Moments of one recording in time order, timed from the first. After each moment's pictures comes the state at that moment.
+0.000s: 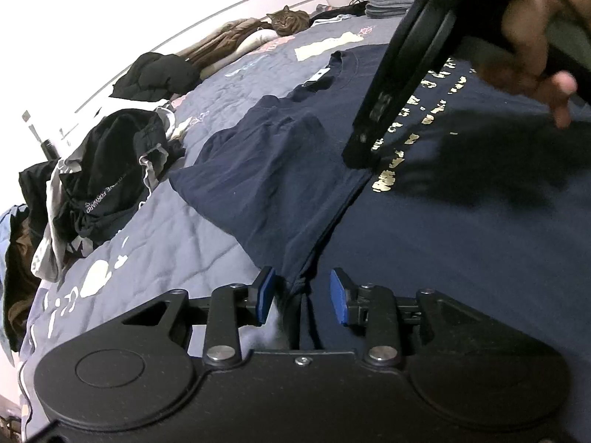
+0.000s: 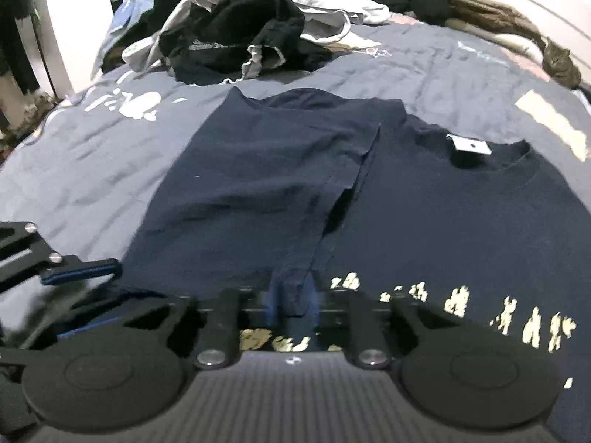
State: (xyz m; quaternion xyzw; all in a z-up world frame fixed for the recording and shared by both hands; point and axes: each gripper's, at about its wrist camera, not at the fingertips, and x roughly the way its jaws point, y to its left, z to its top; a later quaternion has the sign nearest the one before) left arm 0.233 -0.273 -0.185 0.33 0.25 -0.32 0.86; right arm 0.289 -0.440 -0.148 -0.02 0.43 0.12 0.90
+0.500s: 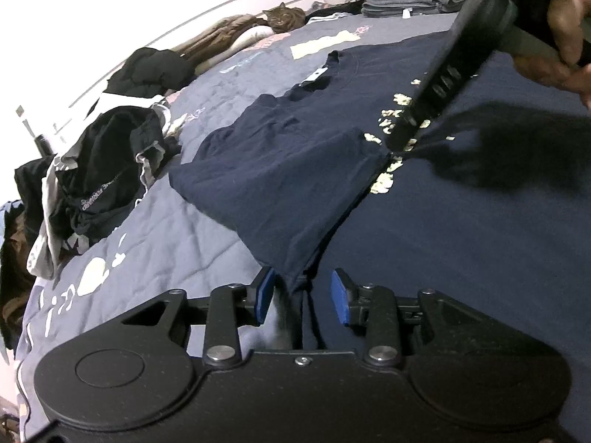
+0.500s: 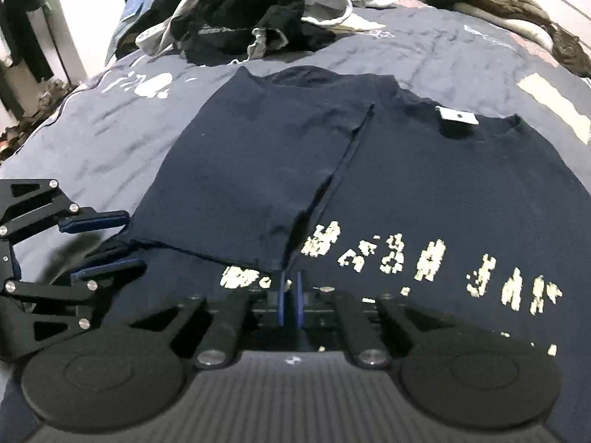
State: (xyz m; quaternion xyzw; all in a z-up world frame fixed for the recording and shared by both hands) left arm 0.234 -0.269 -0.172 0.32 0.26 -0.33 0.85; right arm 0.266 -0.461 -0.141 -0.01 0.45 0.12 0.89
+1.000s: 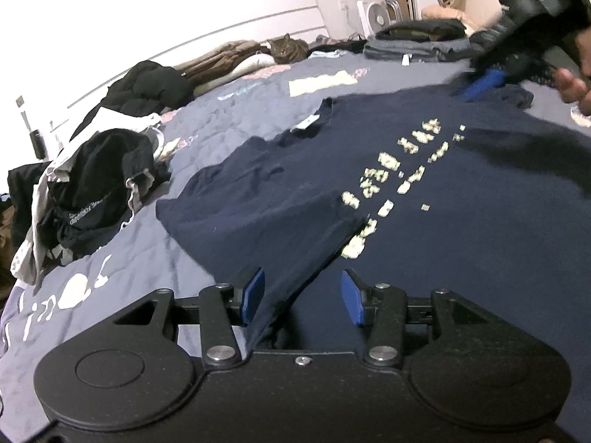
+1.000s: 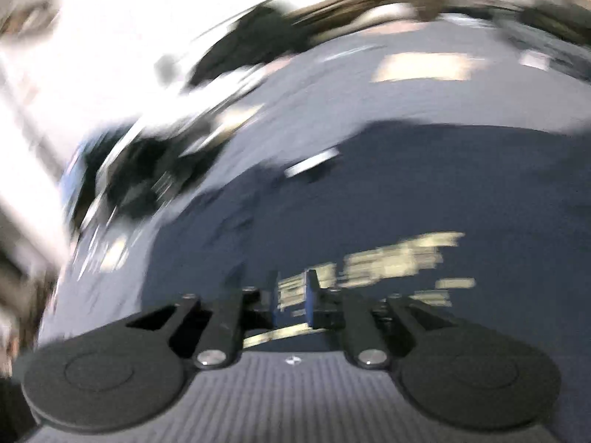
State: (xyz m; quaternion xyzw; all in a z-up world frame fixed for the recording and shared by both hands) left arm 0.225 -0.286 -0.151 0.25 0.24 -0.36 0.87; right arm 0.192 -0.594 -0.110 0.24 0.33 -0.05 0.91
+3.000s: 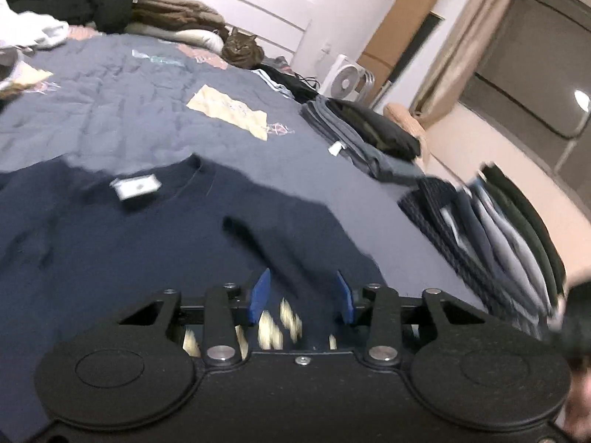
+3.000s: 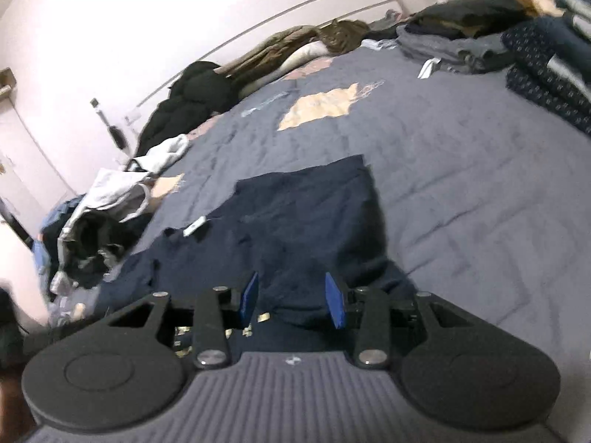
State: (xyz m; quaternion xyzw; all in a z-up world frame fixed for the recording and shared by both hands) left arm 0.346 -0.469 -0.140 -0.08 0.37 -0.48 0.79; right arm 0.148 -0.677 -0.129 0.28 0.27 -0.09 0.92
